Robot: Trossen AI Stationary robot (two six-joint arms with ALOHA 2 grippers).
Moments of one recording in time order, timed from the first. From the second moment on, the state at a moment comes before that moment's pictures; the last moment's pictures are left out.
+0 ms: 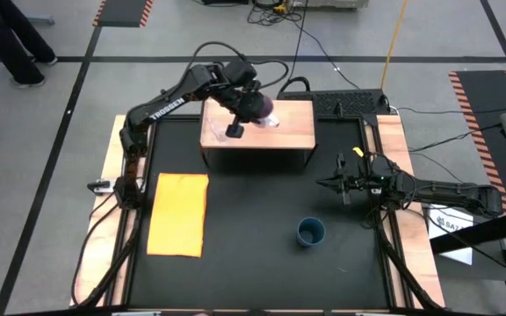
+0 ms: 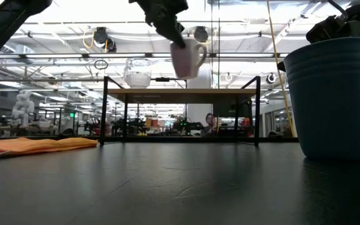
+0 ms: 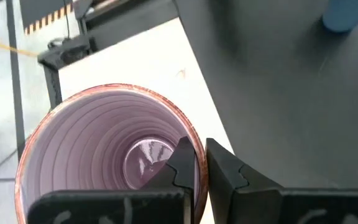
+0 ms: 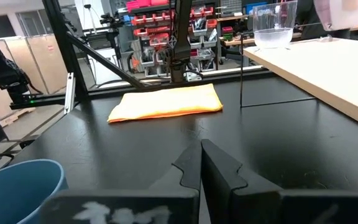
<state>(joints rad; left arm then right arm) 0.49 2.01 2.28 -1.21 0.33 0.80 -0.27 0.38 0.01 0.30 -0.29 0.11</state>
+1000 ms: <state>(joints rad) 0.50 2.01 2.28 -1.32 0.41 0.75 -0.27 0.38 0.01 0.30 -0.29 0.12</state>
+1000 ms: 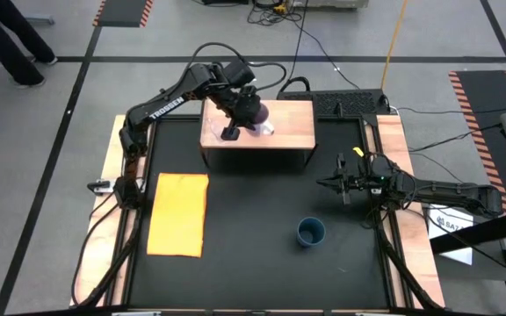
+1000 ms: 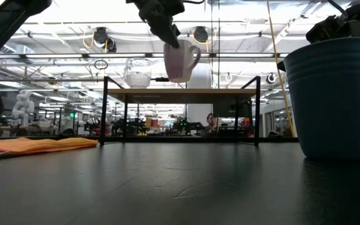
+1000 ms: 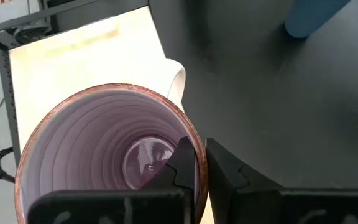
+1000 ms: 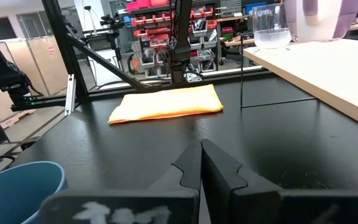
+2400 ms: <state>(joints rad) 0.48 2.03 2.28 -1.28 0.42 0.73 -0.27 0.38 0.01 0.30 -0.29 0.12</state>
